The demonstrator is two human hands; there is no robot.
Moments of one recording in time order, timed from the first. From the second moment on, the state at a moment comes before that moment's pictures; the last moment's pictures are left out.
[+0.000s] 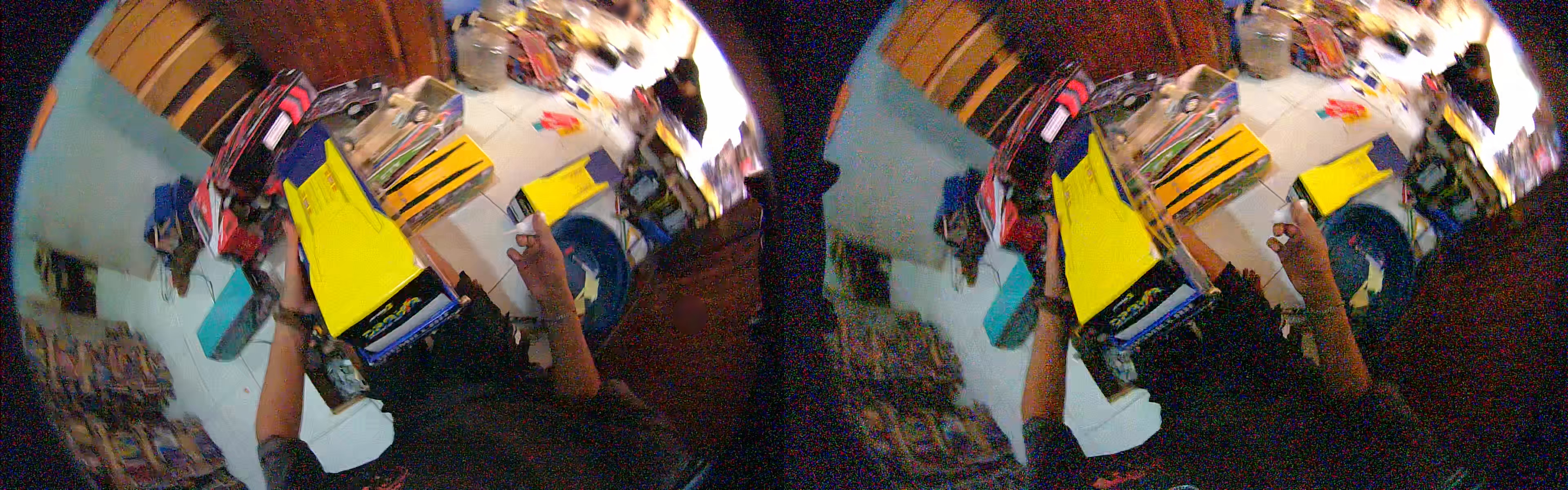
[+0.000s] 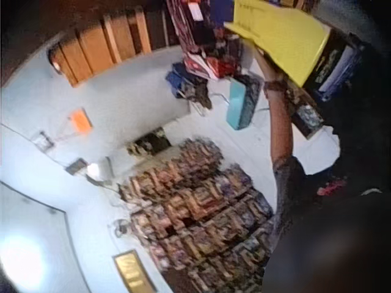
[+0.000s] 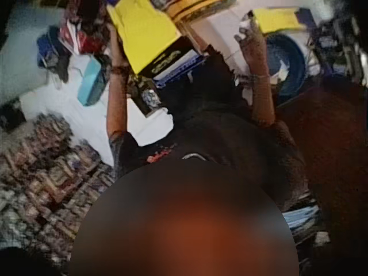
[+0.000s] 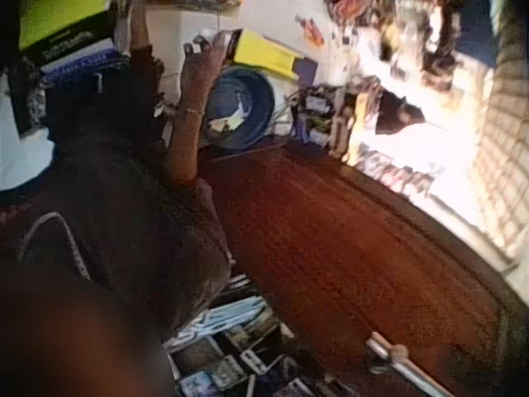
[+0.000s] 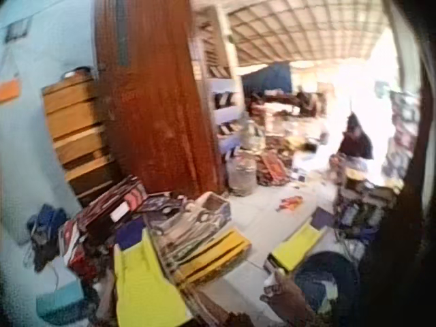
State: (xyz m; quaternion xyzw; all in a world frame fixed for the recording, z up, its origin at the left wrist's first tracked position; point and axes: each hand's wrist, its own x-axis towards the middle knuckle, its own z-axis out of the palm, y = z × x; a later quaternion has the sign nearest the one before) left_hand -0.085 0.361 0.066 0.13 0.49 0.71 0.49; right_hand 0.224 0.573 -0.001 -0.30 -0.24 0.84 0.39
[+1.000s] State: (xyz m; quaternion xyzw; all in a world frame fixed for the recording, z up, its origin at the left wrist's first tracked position) left_hand -0.107 0.367 0.070 0.28 0.59 0.70 0.29; right_hand 0.337 0.574 -0.086 -0.37 -0.26 0.77 0.46
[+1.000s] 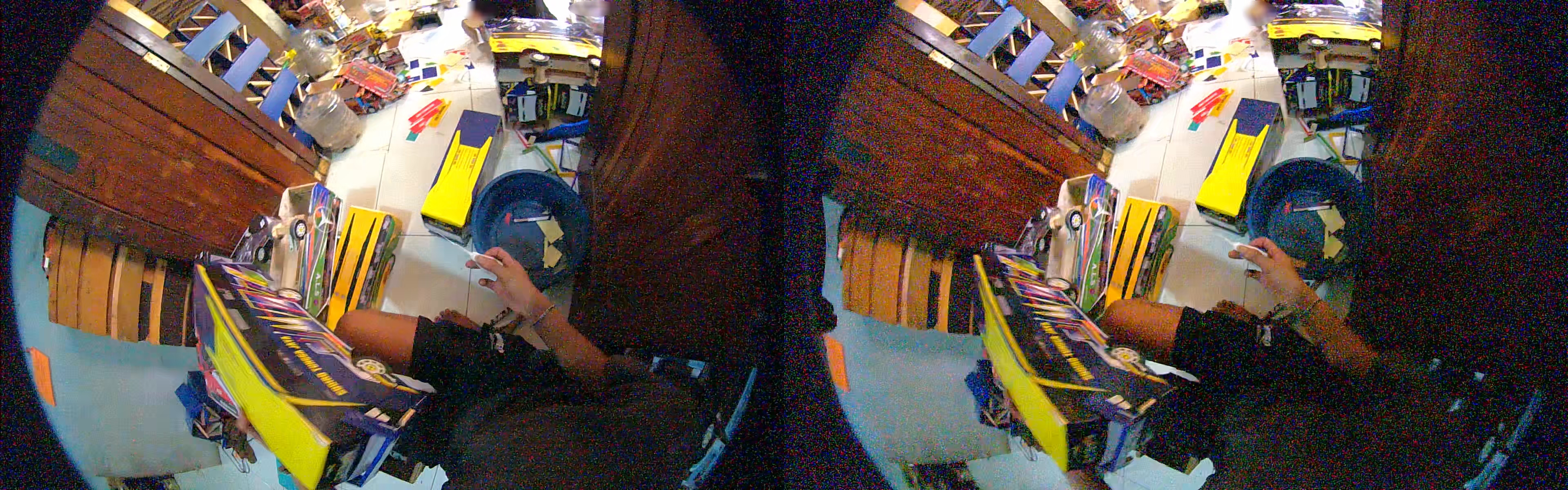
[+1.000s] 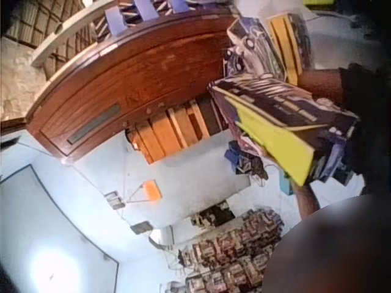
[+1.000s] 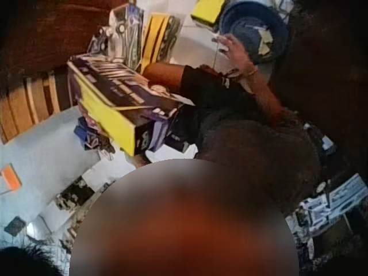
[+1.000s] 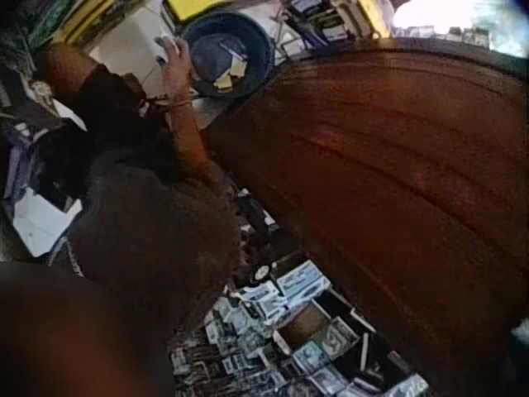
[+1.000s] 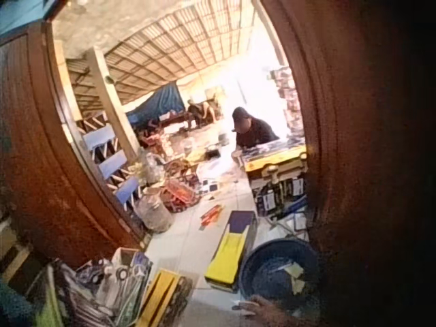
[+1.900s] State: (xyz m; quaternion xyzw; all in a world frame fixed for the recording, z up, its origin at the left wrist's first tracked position) left_hand -0.031 0.934 0.039 0.40 0.39 0.52 0.64; right_hand 0.412 0.603 -0.114 -0.61 -0.20 0.57 0.52
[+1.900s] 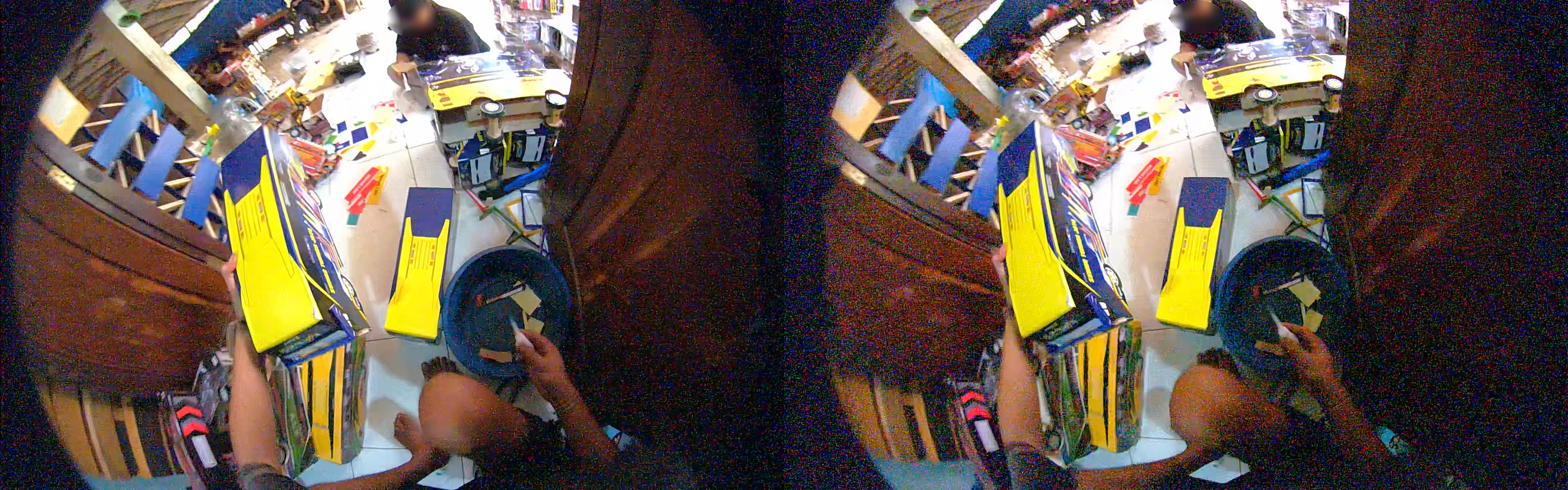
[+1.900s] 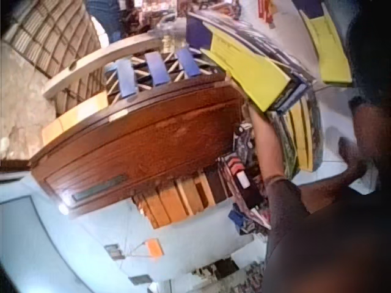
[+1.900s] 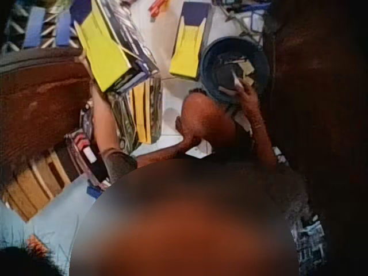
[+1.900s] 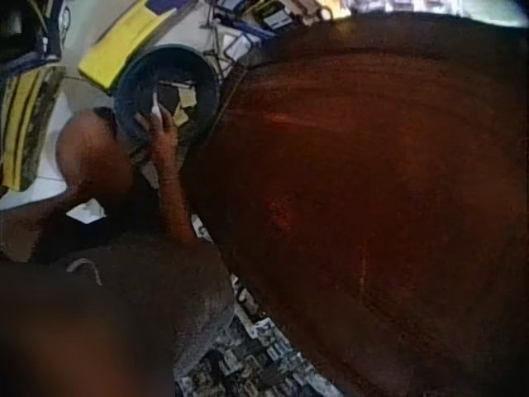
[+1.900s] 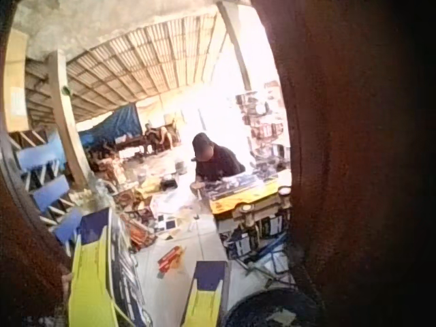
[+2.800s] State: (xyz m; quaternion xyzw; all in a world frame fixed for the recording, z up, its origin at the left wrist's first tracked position) left_hand 0.050 1.207 -0.285 0.38 0.48 0.27 0.74; right_hand 0.603 0.544 -0.308 -0.79 -0.45 0.40 0.14
